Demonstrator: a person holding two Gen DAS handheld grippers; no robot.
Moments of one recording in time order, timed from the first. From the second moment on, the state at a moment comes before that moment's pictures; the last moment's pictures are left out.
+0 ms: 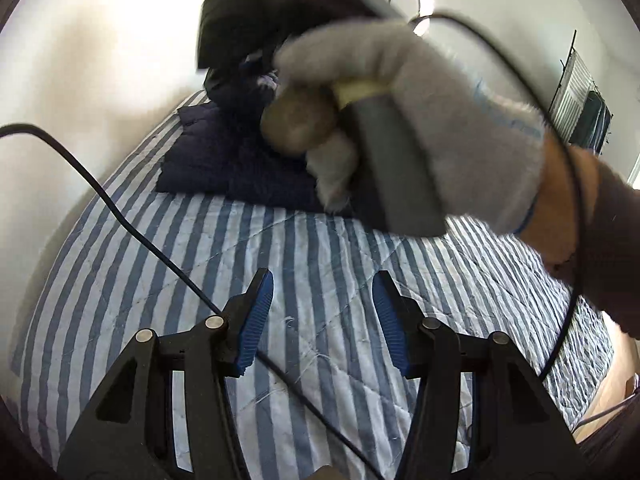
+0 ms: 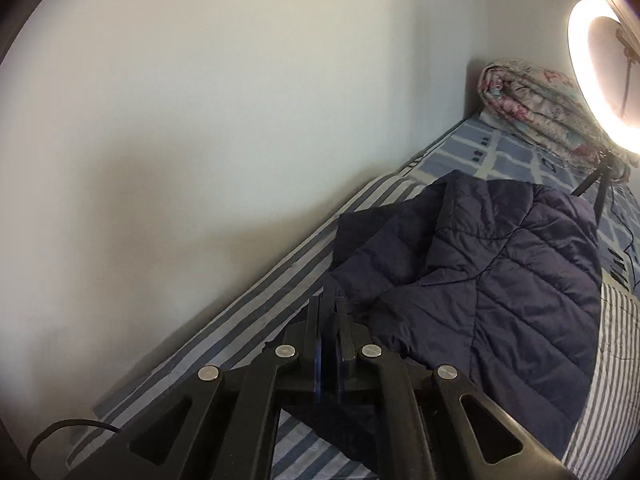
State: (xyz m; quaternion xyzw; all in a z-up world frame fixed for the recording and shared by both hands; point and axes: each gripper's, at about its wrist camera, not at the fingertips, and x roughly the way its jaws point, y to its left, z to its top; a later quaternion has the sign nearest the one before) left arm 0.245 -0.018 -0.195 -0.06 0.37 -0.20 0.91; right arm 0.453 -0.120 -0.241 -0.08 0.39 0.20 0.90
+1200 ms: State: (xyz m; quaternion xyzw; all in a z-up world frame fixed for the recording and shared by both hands) left arm 0.282 -0.006 -0.163 -0.04 0.33 -0.18 0.93; right arm 0.458 -0.243 -0.193 0.00 0.40 0.25 0.88
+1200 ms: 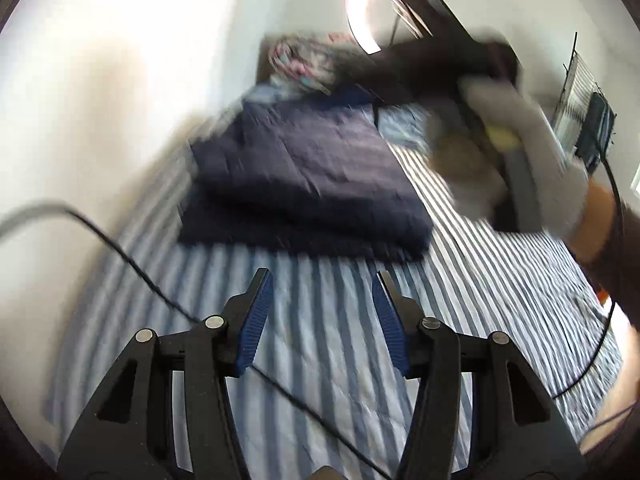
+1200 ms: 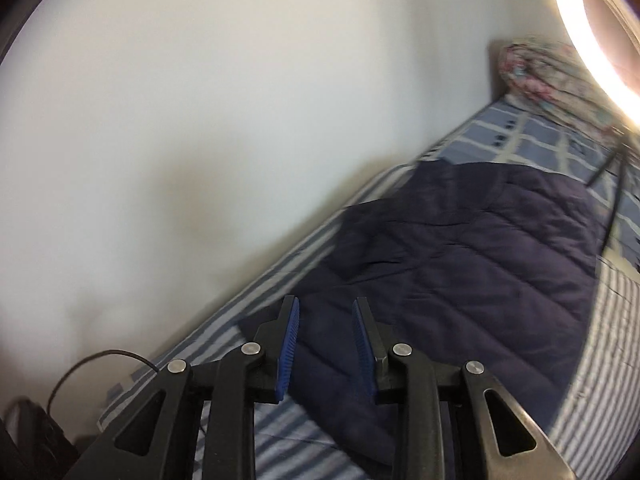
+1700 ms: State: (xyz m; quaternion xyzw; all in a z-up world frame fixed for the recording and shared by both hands) left arm 0.444 -0.038 -0.147 0.06 0.36 -0.12 0.92; right arm 0.514 -0.392 -0.214 0.07 0.38 0.05 0.92
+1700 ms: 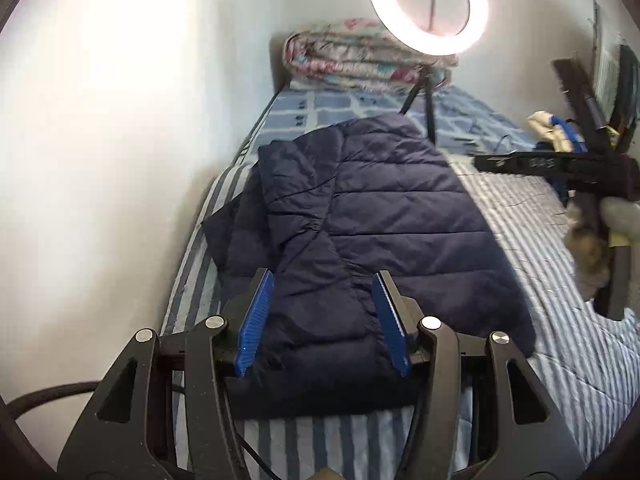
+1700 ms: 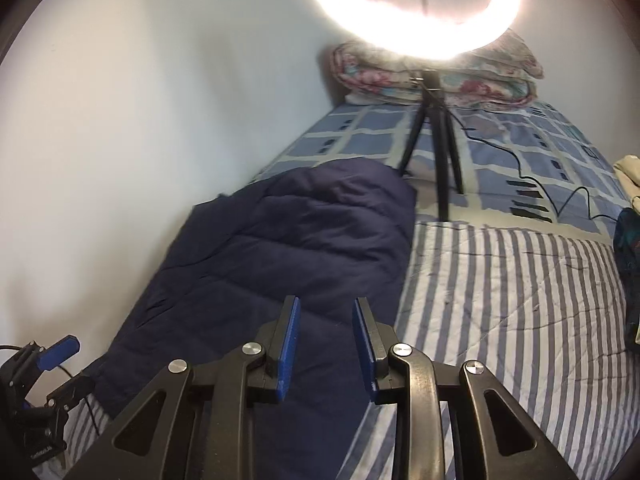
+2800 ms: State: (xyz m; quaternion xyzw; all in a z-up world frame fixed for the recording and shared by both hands) left arm 0.467 -0.009 -0.225 0.06 0.41 -0.08 0.90; right arm 0.650 -0.329 -0.274 -0.08 0.43 0.02 0.90
